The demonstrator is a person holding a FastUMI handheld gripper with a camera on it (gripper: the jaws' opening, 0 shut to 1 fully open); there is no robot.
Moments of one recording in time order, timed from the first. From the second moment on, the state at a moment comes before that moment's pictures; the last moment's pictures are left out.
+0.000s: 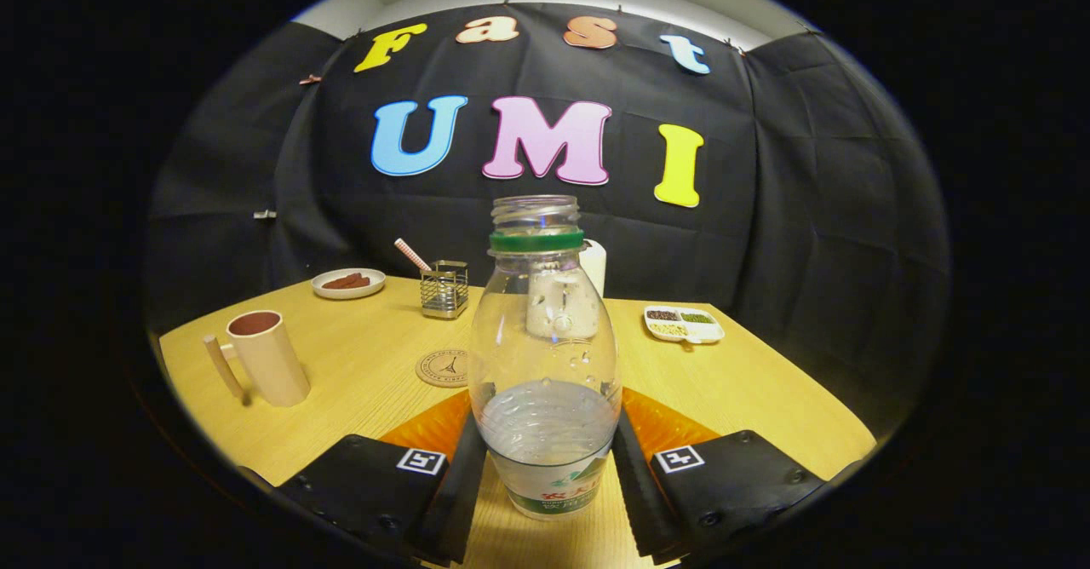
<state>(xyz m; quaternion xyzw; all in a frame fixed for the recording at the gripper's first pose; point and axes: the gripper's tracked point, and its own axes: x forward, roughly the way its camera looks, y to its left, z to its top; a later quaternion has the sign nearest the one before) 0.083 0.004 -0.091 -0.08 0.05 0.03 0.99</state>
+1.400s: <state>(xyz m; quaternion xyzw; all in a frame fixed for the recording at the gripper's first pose) 0.128 0.149 -0.041 -0.46 -0.04 0.10 0.88</state>
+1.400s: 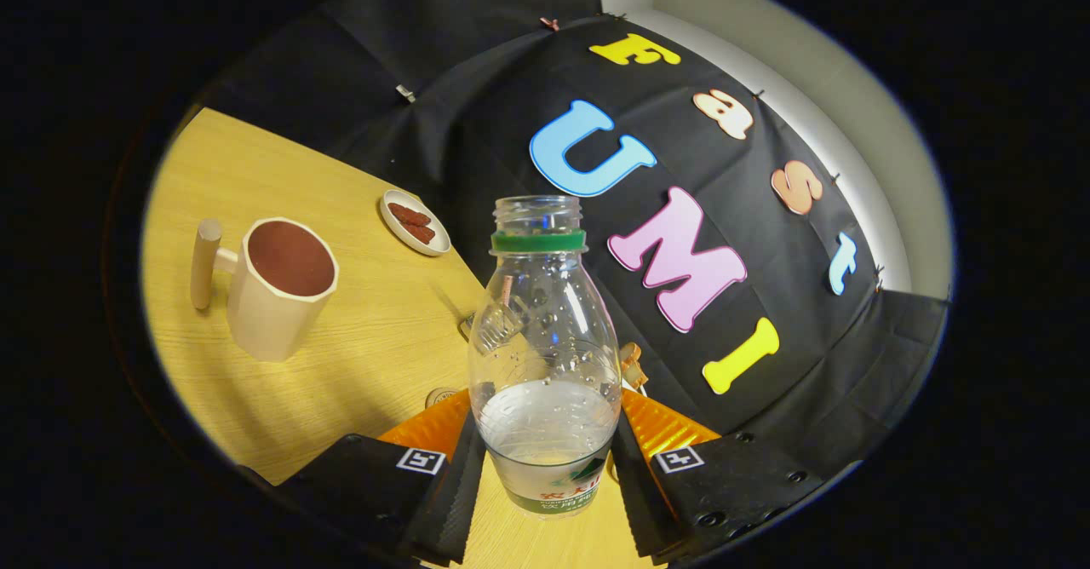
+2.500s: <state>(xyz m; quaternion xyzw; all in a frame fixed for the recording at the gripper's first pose) 0.157 0.201 -0.086 -0.69 -0.09 0.13 0.70</state>
